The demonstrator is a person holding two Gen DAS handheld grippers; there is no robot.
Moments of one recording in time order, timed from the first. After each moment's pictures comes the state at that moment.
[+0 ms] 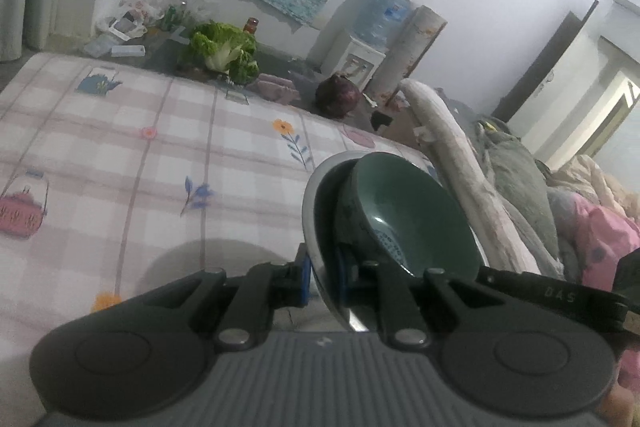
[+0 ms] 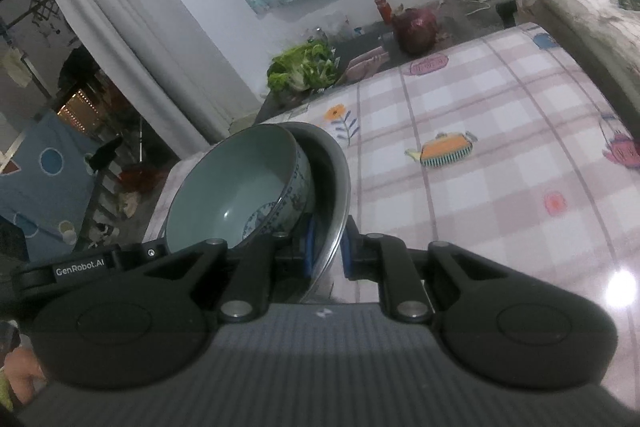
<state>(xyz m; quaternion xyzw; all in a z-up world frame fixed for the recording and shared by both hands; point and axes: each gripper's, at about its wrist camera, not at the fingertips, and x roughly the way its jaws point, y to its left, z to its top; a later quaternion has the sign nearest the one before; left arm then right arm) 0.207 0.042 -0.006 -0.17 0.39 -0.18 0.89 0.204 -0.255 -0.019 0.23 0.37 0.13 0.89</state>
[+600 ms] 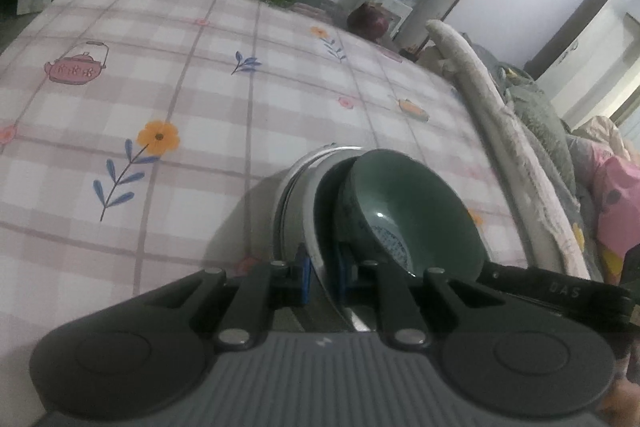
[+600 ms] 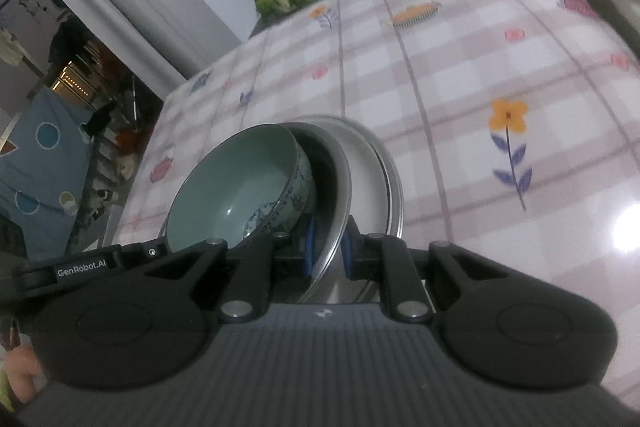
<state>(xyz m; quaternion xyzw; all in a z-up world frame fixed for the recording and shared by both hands) 0.117 0.052 -0.057 -0.16 0.45 -0.15 0.87 0.093 -0.239 -0.071 0.24 0.43 0.13 0.86</state>
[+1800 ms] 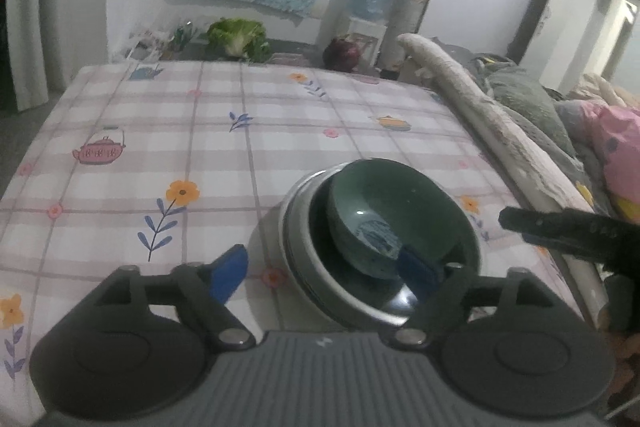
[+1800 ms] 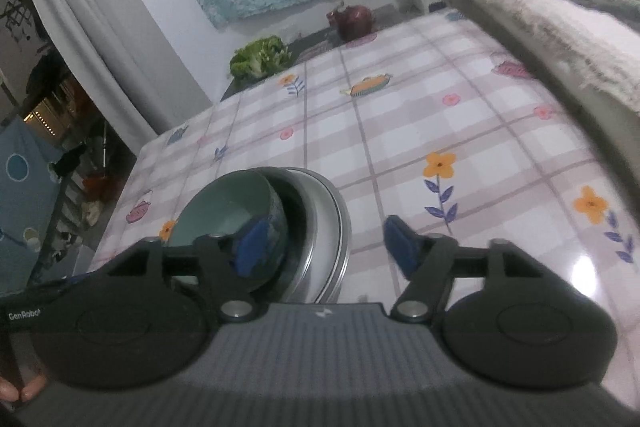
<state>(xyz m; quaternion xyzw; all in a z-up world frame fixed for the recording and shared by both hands) 0.062 0.039 -0.014 -0.05 0.38 -0.16 0.91 0.046 -0.255 -0.037 0.21 0.35 0.05 0.91</state>
